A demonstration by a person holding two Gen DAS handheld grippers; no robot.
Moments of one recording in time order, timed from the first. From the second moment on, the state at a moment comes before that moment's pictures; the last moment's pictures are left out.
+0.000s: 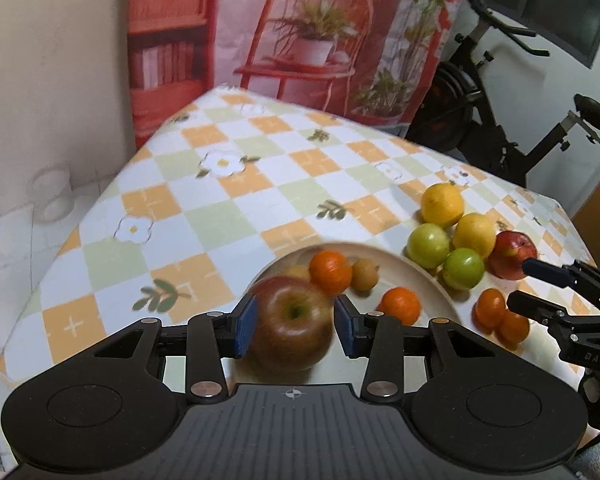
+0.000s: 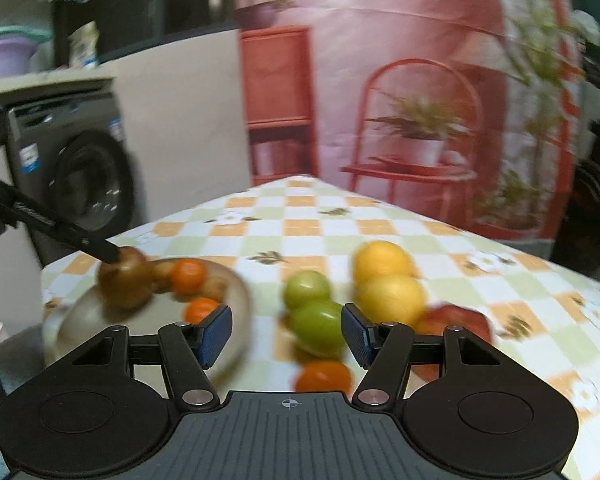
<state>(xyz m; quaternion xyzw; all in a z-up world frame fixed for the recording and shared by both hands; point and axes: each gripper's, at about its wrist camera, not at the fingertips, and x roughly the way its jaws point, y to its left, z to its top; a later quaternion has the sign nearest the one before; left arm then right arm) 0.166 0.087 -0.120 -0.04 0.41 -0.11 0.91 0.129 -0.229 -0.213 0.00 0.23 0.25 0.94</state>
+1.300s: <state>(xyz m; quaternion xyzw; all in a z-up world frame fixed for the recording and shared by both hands) 0.142 -0.057 -0.128 -0.02 0.32 -0.17 0.93 0.117 -0.257 -0.262 -0.02 0.27 0.25 0.93</state>
